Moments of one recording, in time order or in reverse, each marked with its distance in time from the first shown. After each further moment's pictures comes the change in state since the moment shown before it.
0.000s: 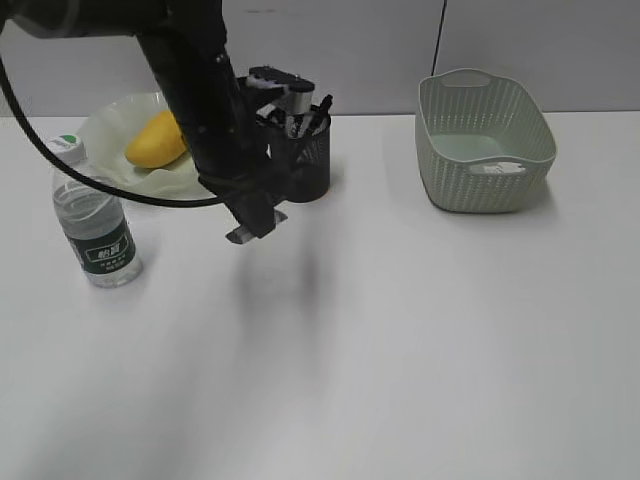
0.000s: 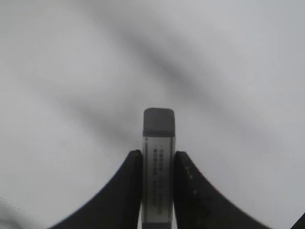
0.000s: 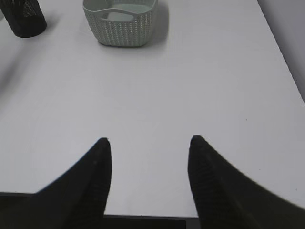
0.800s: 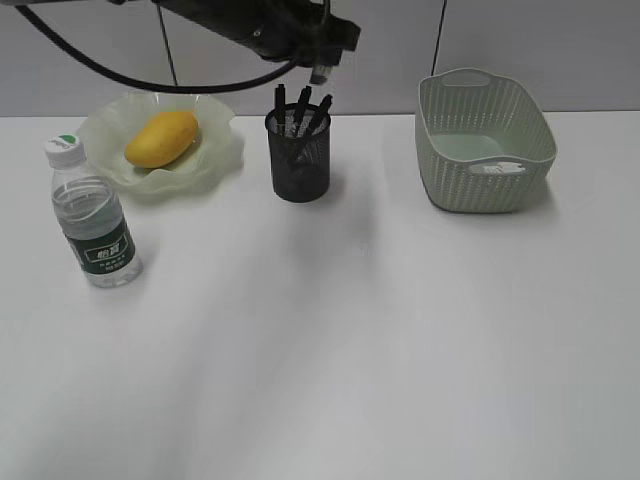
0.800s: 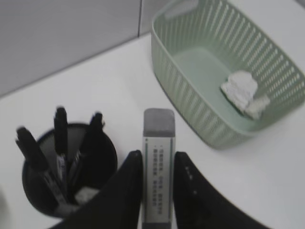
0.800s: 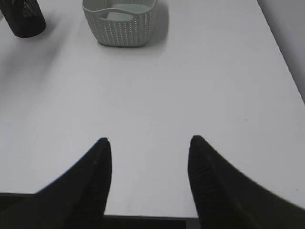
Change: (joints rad) left arm -0.024 -0.084 0.000 -0.099 -0.712 -0.231; right arm 0.000 0.000 0.000 0.000 0.000 0.000
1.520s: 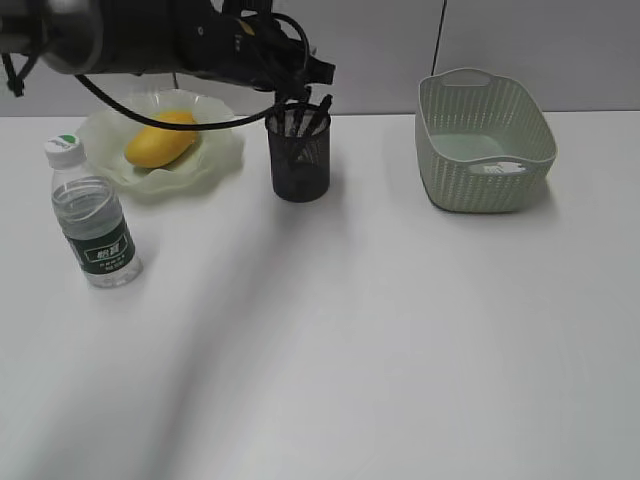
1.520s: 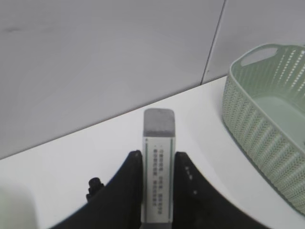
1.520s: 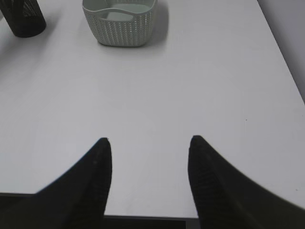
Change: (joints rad) left arm 0.061 0.156 0.000 0.044 -0.343 0.000; right arm 0.000 0.000 0.000 0.000 0.000 0.000
